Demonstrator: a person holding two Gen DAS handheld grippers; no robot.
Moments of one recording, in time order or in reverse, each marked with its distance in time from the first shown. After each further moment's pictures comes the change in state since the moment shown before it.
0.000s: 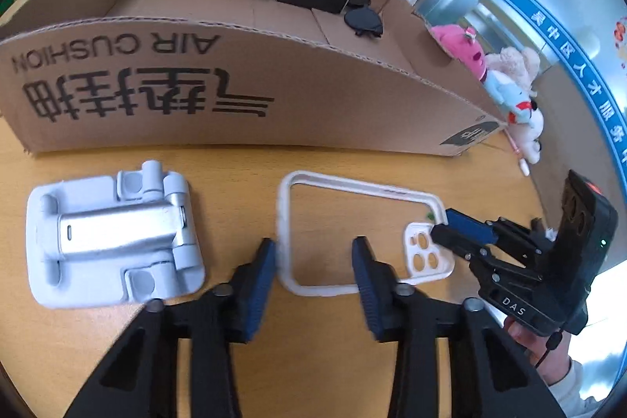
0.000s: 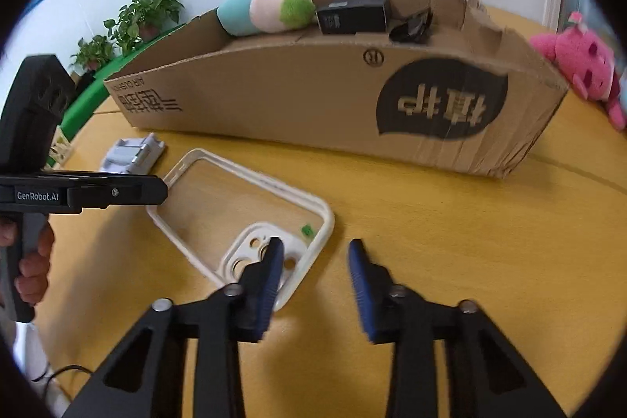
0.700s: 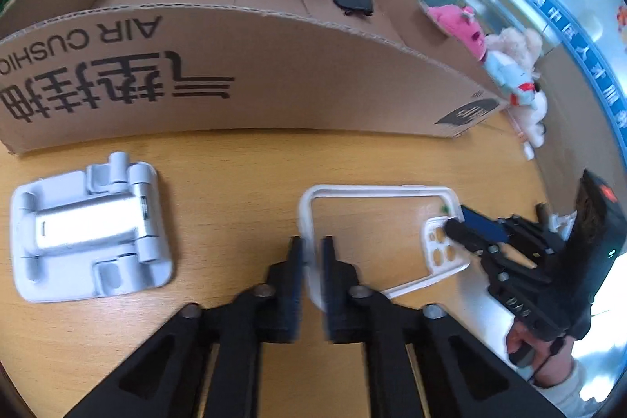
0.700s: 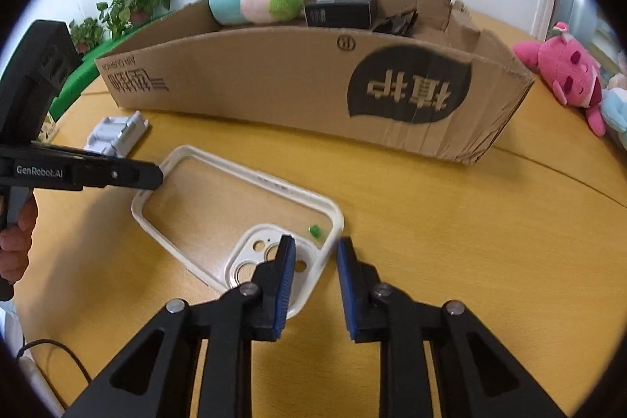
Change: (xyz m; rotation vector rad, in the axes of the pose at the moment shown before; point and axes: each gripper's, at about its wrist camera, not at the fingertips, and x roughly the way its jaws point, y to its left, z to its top) left arm 0.007 -0.011 -0.007 0.028 0.045 0.013; right arm -0.012 -0.009 -0.015 0.003 0.003 -0.053
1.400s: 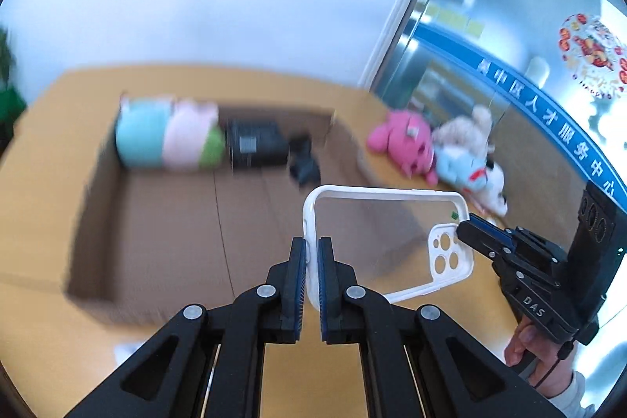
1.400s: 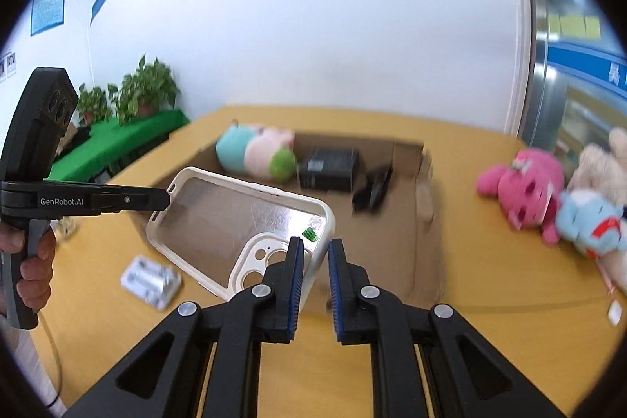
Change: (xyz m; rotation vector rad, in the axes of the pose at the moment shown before) left arm -0.151 -0.058 0.091 0.154 -0.397 0.000; right arm -0.123 0.003 0.106 -0.036 -0.406 -0.045
